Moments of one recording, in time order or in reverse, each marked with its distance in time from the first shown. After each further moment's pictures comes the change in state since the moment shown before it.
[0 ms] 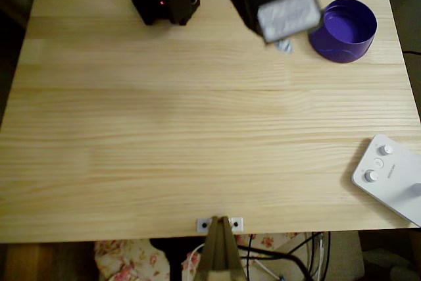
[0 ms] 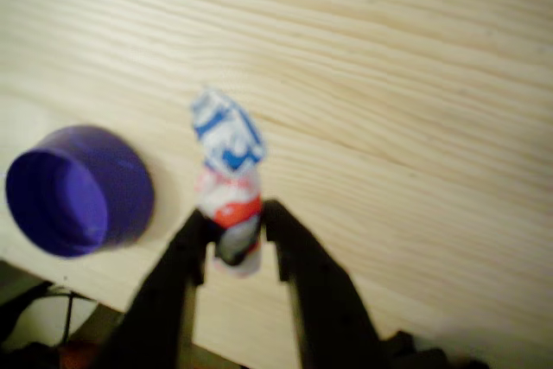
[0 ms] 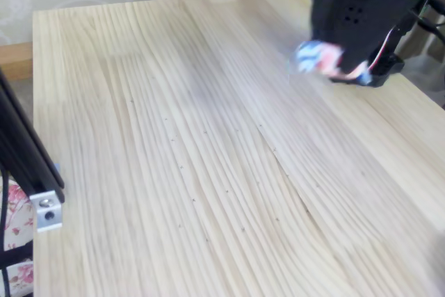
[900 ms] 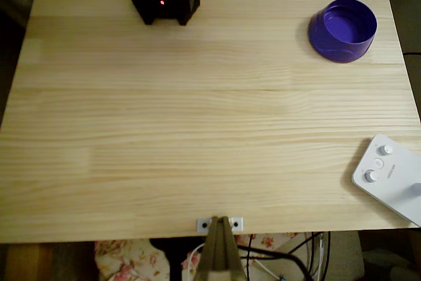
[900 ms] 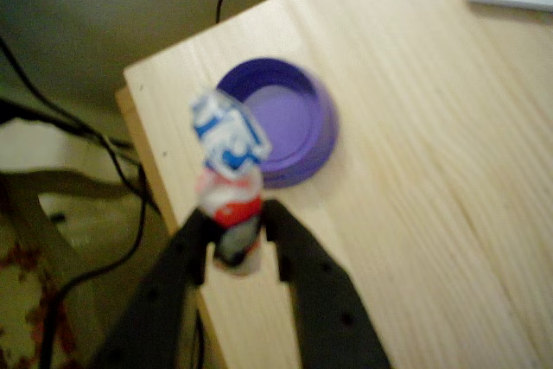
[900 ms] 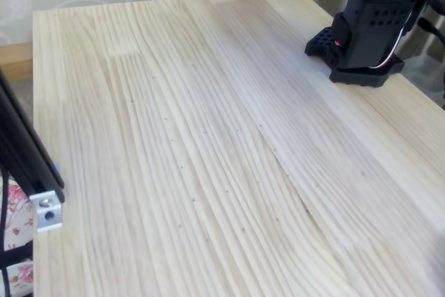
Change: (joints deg) arm -34.4 -0.4 3.6 -19.1 -13.6
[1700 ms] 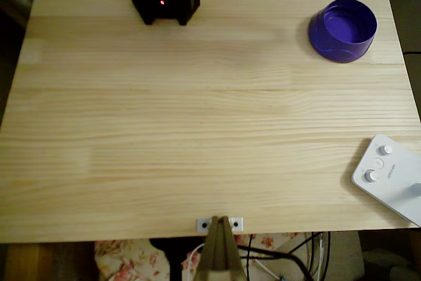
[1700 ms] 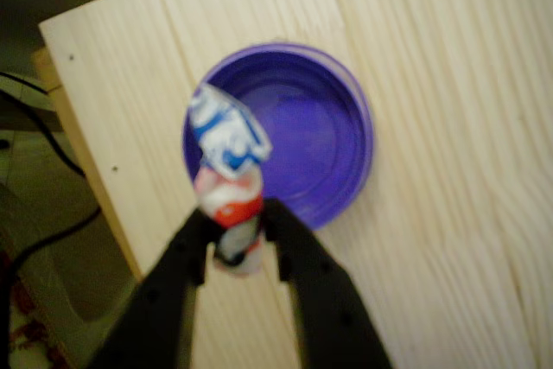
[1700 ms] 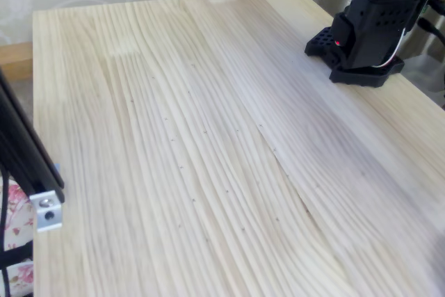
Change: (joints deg) arm -1.8 -41.2 -19.1 -7.5 -3.6
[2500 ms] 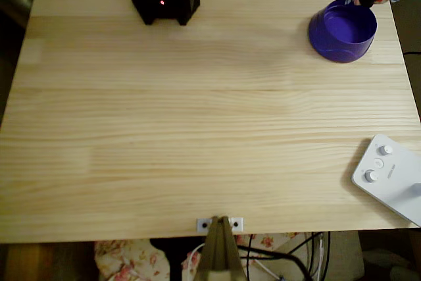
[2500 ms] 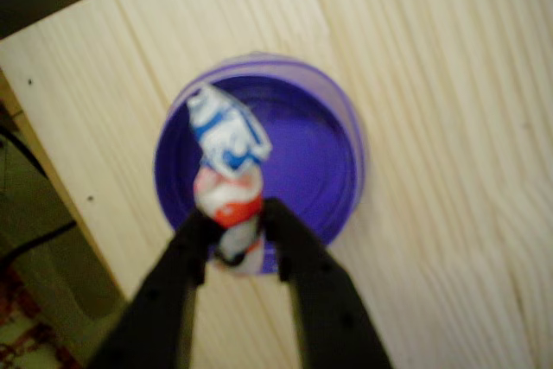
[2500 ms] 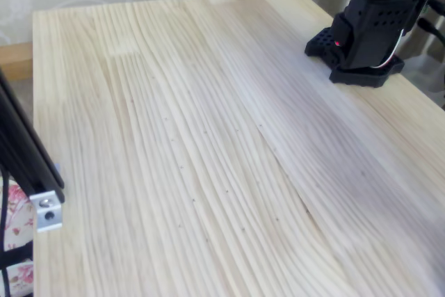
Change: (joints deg) arm 2.1 -10.0 -9.8 3.3 0.7
